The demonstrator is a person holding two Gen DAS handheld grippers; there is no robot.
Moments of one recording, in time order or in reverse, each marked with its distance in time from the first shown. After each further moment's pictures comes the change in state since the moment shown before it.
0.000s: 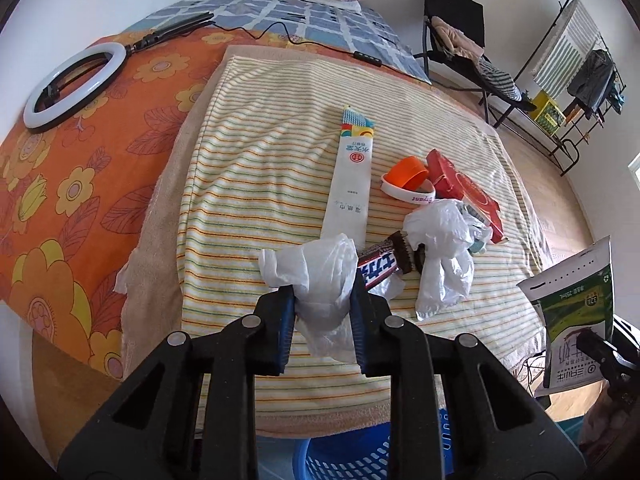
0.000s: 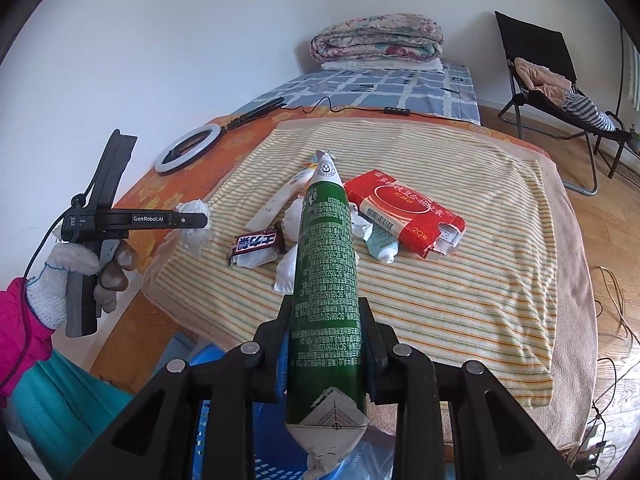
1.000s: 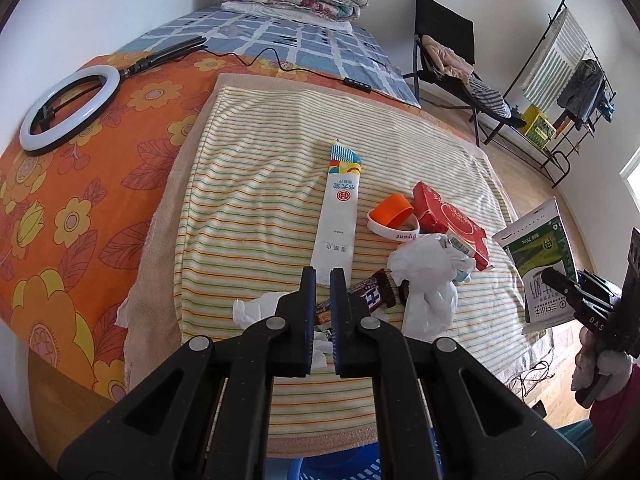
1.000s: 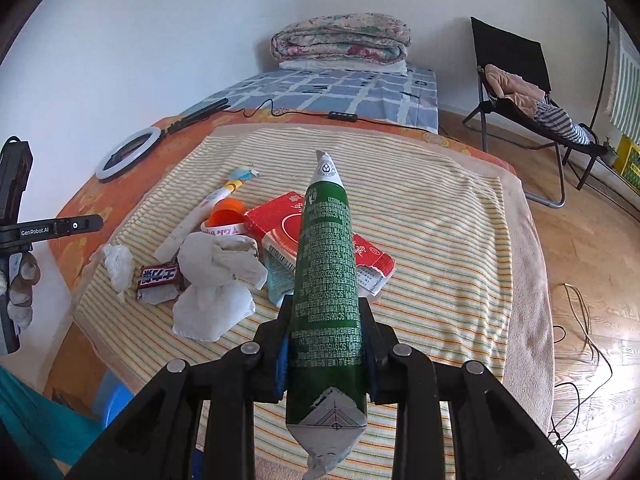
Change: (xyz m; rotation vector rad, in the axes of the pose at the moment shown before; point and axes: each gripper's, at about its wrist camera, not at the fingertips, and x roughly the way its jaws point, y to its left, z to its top) left arm -0.003 0.000 0.025 -0.004 -0.060 -0.024; right arm 0.037 -0.062 0.049 -0.015 -0.002 -0.178
